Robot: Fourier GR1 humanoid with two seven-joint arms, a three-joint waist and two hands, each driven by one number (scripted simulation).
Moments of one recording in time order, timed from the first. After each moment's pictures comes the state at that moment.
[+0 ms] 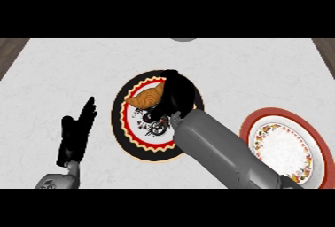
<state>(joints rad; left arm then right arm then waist) -0.06 0.13 -0.07 -1.44 -0.06 0.17 0.20 -0.89 0.00 0.69 -0.94 0.53 -0.43 0.96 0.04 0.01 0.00</state>
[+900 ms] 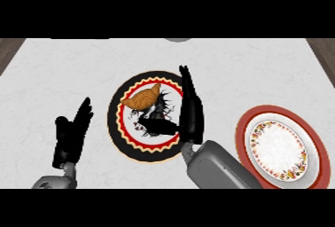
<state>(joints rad) -0.05 0.13 -0.04 -1.46 -0.06 0.17 0.22 -0.55 0.00 0.63 -1.27 0.31 -0.89 0.45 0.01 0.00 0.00</state>
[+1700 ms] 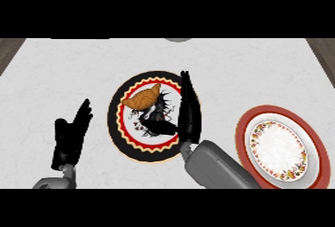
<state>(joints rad) -0.03 0.12 -0.02 -1.45 -0.07 0.14 0.21 -0.59 0.00 0.68 -1.09 0.17 -0.97 0.30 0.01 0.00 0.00</state>
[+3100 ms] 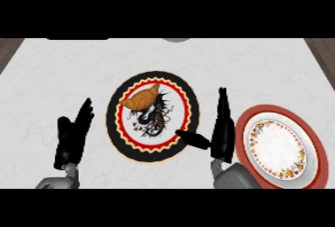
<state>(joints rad) -0.04 0.08 0.00 -1.48 -0.12 0.14 0.24 -0.25 -0.04 0.49 -1.31 0.46 -0.87 0.32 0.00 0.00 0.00</state>
